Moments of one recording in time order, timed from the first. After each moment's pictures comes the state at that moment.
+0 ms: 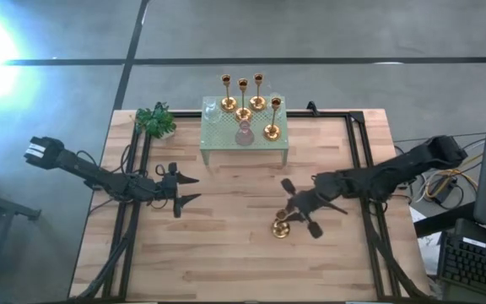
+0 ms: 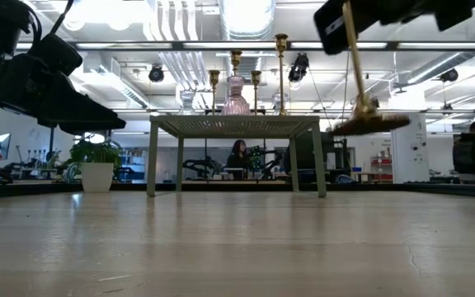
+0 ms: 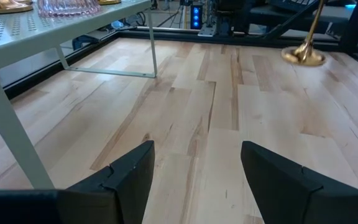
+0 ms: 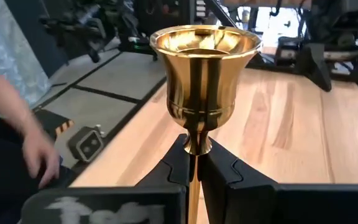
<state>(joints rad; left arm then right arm) -0.29 0.75 0.01 0.52 -0.47 -0.15 0.25 1.24 0.65 0.30 -0.23 0.05</state>
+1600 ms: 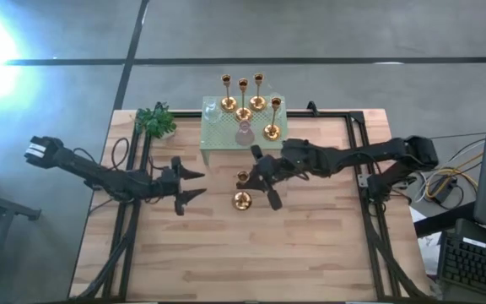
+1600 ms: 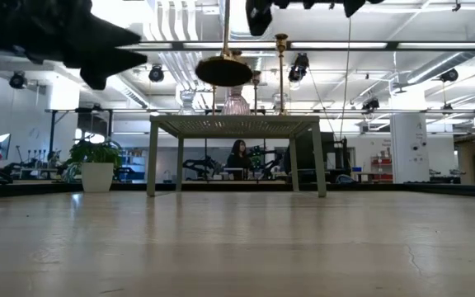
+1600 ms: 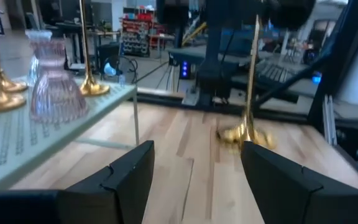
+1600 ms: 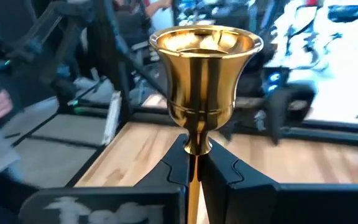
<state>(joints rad) -0.29 0.77 0.20 0.59 -0.45 -0.11 0.00 1.54 1.09 0.29 -0.31 0.06</state>
